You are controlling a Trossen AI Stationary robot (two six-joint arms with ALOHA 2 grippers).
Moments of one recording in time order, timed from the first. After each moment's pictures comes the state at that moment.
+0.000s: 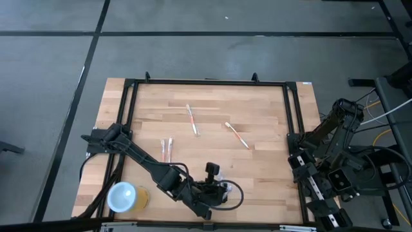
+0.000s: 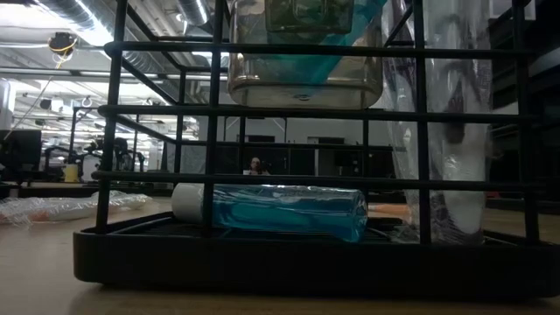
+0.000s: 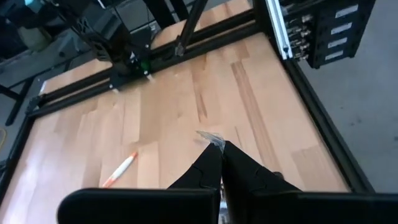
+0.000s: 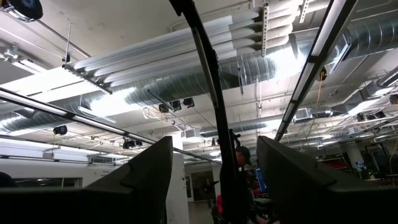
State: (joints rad) left arm -0.58 2.03 1.95 -0.62 -0.56 -0.04; right arm 1.10 1.38 1.14 1.17 0.61 -0.48
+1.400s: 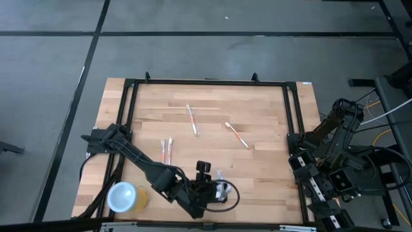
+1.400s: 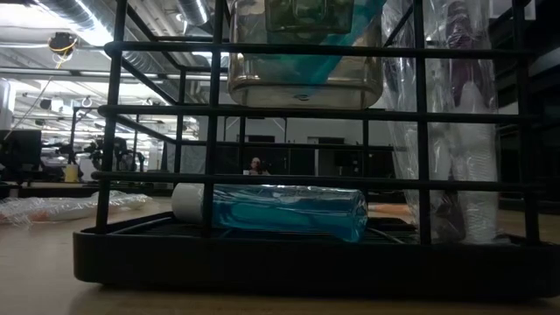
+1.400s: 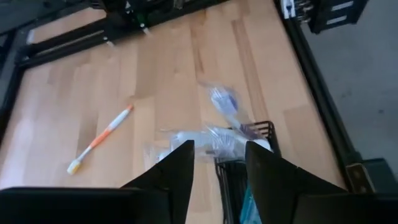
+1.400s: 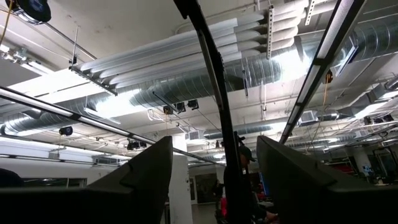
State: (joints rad) left arm -0.60 2.02 2.02 -0.89 -0.54 -0.22; right arm 1.10 1.38 1.14 1.17 0.59 -0.48
